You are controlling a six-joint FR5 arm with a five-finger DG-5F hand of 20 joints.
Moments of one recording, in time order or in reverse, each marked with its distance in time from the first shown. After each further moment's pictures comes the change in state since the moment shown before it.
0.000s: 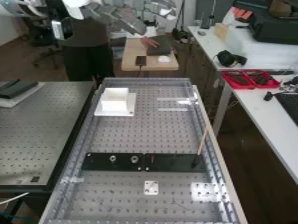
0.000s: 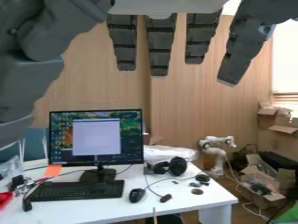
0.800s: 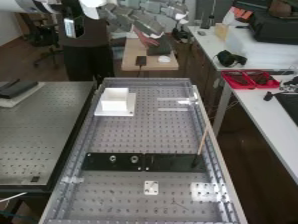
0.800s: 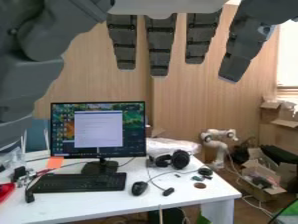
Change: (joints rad) arm 0.013 -0.067 0.089 -0.067 0.005 -0.002
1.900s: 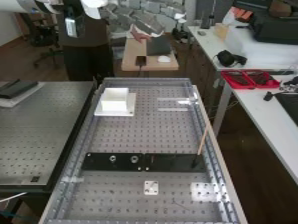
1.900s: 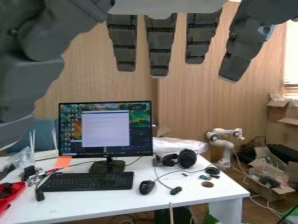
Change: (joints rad) arm 0.016 0.010 -0.012 0.001 -0.010 0.012
